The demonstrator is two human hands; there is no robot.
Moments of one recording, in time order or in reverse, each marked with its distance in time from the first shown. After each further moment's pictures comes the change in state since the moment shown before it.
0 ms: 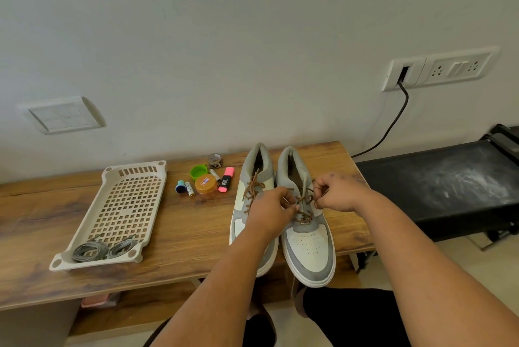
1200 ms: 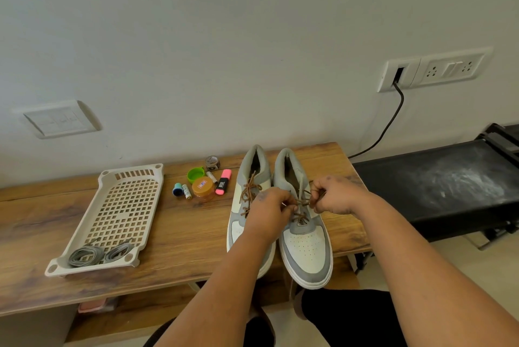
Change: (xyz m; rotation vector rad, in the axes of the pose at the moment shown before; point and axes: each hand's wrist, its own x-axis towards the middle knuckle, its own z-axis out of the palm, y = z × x) left_hand -0.002 0.004 0.003 0.052 0.079 0.169; right_hand -0.003 0.000 -0.001 -0.018 -0.036 0.038
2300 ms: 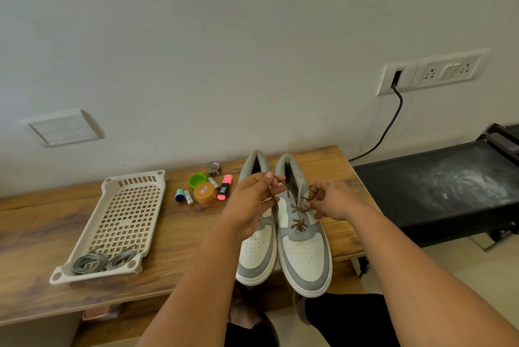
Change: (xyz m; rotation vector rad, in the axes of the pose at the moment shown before) left_hand -0.002 0.027 -0.061 -1.071 -0.040 -0.391; right_hand 0.024 0.019 0.021 0.273 0.084 0.047
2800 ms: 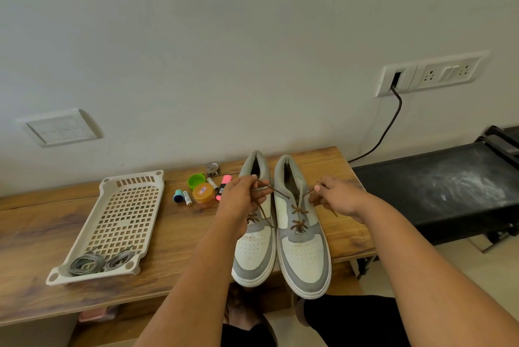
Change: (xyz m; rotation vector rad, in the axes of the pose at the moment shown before) left_hand 0.012 -0.003 -0.012 -0.027 0.229 -0.028; right_hand 0.004 0.007 -0.013 0.078 -0.038 0.015
